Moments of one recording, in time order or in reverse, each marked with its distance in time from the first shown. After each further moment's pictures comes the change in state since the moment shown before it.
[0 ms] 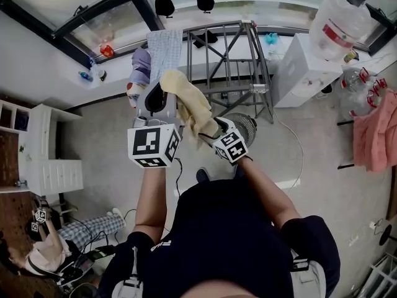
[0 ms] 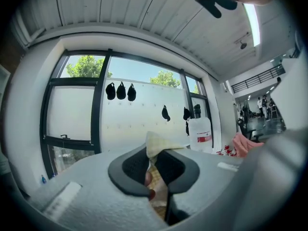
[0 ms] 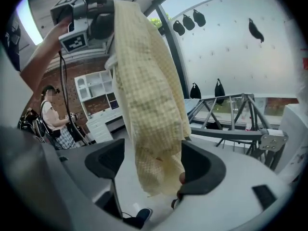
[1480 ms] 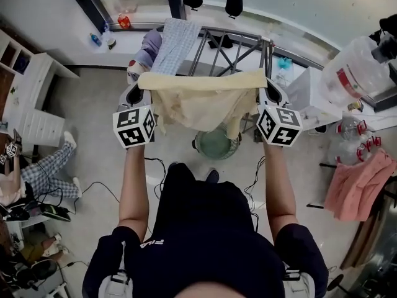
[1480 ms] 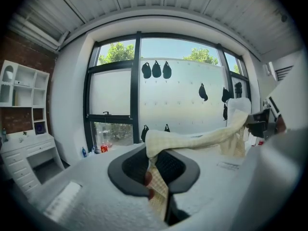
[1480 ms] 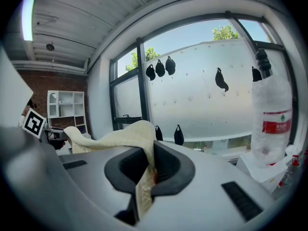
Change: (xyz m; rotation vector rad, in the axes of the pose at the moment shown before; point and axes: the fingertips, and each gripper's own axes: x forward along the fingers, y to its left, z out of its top) left arm -0.024 0.086 -0.114 -0.119 0.248 0.427; right arm -0.169 -0.177 0.227 -0.003 -0.334 -0.350
